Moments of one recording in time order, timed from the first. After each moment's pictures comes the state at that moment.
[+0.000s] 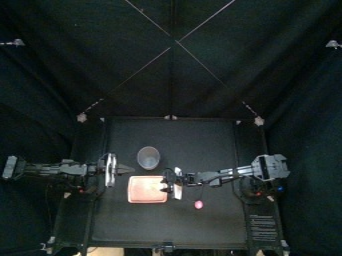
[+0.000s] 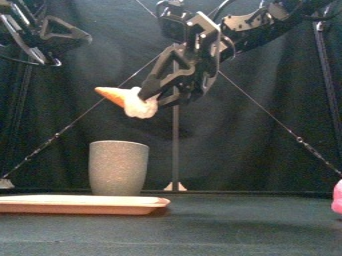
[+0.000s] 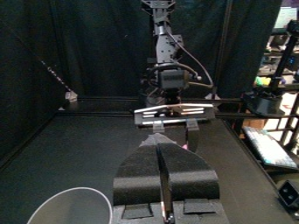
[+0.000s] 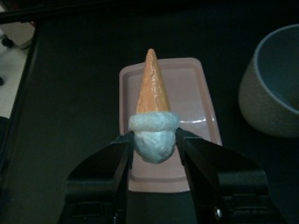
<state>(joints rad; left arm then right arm) 0.04 -0.97 1.21 0.00 -0.29 0.00 0.05 0.15 0.40 0.10 0.02 0.04</state>
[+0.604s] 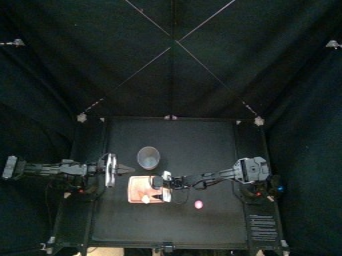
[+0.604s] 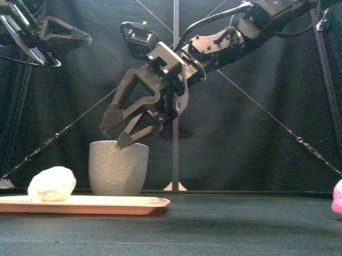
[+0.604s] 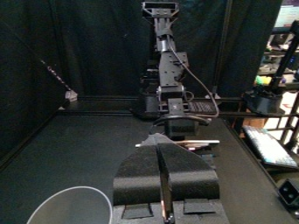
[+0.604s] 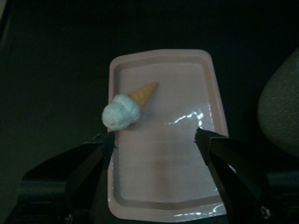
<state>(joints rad) 0.04 -0.97 1.21 0.00 -0.29 0.00 0.03 0.22 0.32 0.02 0.05 0.04</state>
